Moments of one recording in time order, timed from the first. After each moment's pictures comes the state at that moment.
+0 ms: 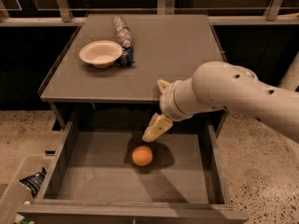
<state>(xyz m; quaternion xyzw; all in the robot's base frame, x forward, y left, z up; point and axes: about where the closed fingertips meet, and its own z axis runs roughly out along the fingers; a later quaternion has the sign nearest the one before) 0.547 -0.033 0.790 -0.59 0.72 0.05 0.37</state>
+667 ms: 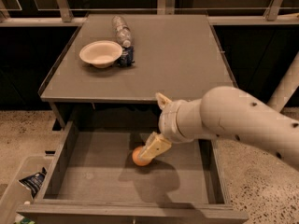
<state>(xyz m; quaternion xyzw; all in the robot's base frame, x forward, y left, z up) 0.494 -0.019 0.788 -0.58 0.71 0.07 0.40</state>
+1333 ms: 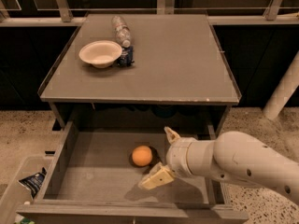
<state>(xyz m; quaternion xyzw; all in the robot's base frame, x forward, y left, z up) 0.445 -0.029 0.708 -0.49 0.76 0.17 0.40</state>
